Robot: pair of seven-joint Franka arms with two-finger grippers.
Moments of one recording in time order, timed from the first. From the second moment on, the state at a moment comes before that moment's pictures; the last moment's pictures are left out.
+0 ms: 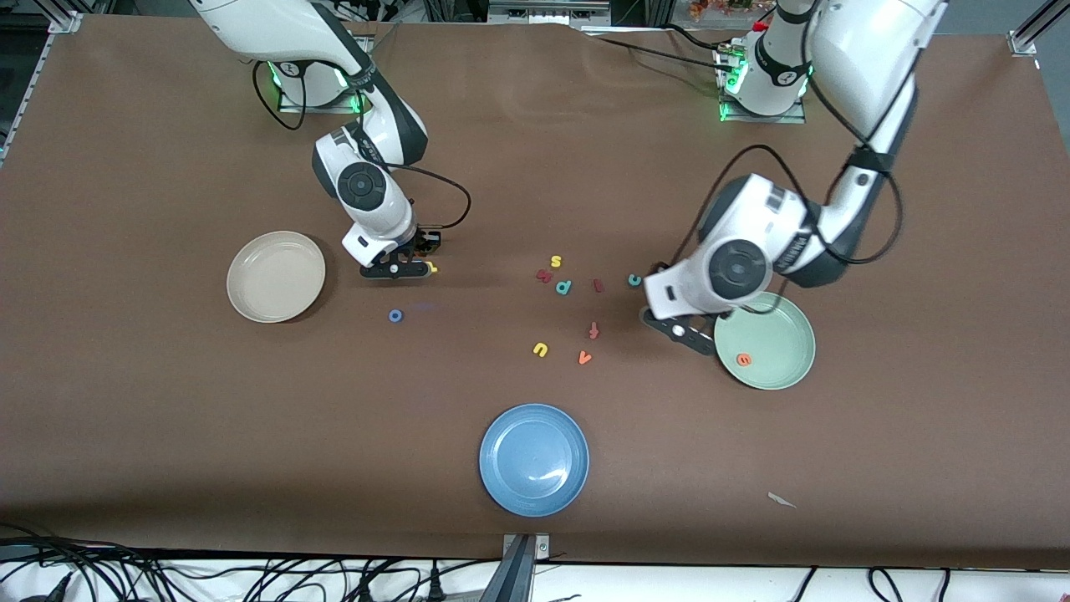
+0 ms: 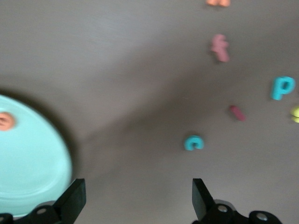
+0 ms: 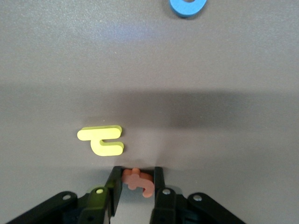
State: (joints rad) left arm -0.18 0.55 -0.34 -1.67 0.11 1.92 -0.05; right arm 0.37 0.42 0.17 -2.24 -0.05 2.53 0.53
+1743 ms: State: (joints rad) left arm -0.19 0.61 -0.41 -1.94 0.28 2.32 -0.34; right arm 0.33 0.34 -0.22 -2.01 -0.05 2.09 0.03
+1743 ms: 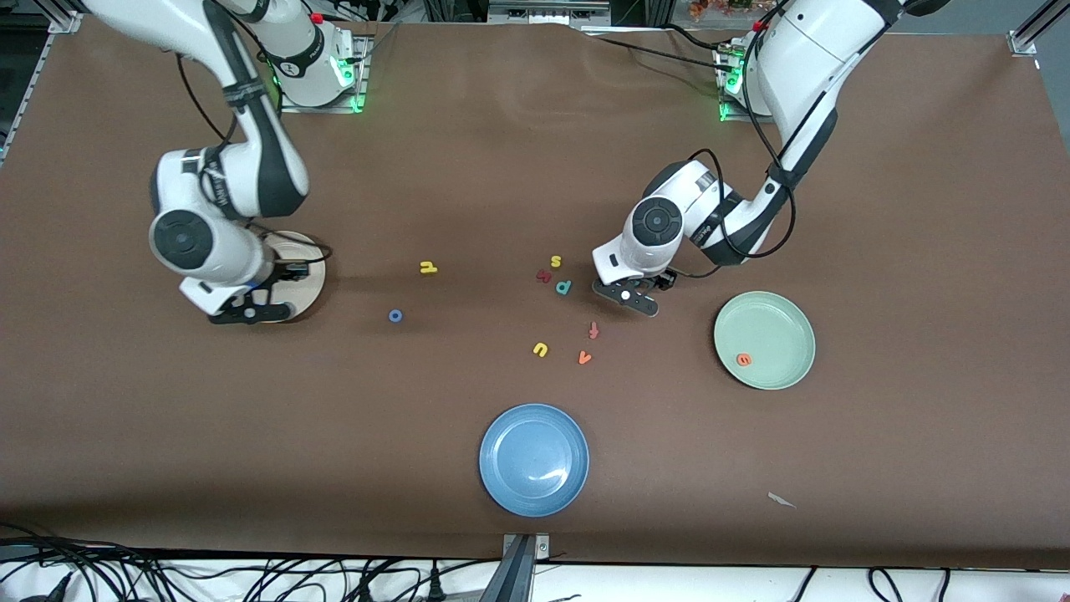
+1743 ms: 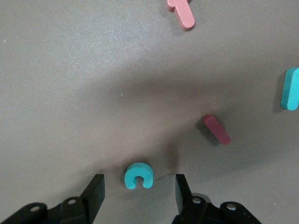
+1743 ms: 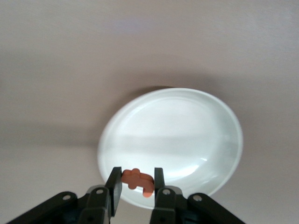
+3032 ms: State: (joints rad) left arm -0.17 0.54 -0.40 -1.79 0.28 2.02 -0.35; right arm 0.20 0.39 -0.18 -2.00 -0.05 2.19 -0.15
